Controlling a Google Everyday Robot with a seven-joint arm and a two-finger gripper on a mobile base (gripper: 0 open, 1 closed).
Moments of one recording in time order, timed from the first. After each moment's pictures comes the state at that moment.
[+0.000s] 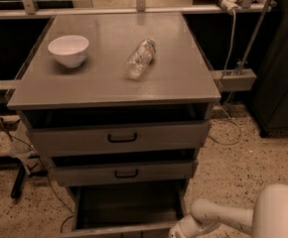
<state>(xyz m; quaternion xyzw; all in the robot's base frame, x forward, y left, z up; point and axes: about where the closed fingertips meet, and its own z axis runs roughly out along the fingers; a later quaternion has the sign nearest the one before) 0.344 -0.073 0.201 0.27 -0.87 -0.41 0.06</state>
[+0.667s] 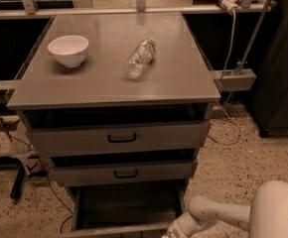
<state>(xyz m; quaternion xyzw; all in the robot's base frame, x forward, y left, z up) 0.355 -0.068 0.203 0.28 -0.87 -0.40 0.05</state>
